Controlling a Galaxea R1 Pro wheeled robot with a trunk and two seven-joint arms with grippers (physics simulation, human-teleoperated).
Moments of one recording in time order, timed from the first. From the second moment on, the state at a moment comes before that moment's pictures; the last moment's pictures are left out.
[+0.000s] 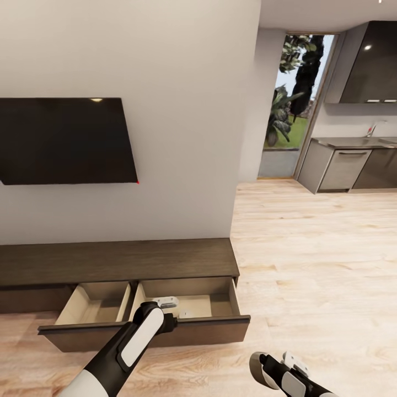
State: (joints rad) left arm -0.51 -0.02 -0.50 -1.07 0.93 0.78 0.84; right arm -0.57 -0.05 0.60 -0.08 -1.24 -0.04 -0.04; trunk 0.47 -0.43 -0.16
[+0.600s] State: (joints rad) left arm -0.50 0.03 -0.49 -1.09 0.94 0.84 0.84; right arm -0.57 -0.06 0.60 -0.08 -1.18 -0.03 0.11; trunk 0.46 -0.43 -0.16
